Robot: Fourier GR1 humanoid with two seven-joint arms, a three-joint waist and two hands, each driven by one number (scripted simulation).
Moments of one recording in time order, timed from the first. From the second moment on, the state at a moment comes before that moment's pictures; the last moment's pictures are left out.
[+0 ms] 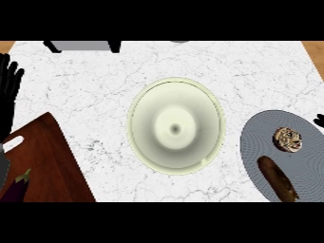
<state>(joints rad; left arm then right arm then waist) -0.24 0.42 0.10 -1.47 0.27 0.13 -0.06 0.12 -0.85 -0.10 -1.97 0.34 0.59 0.13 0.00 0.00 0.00</state>
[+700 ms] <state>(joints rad) -0.24 0.38 0.13 -1.50 0.21 0.11 -0.02 0.00 -0.70 -0.04 -1.62 0.61 0.51 -0.06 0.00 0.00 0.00</state>
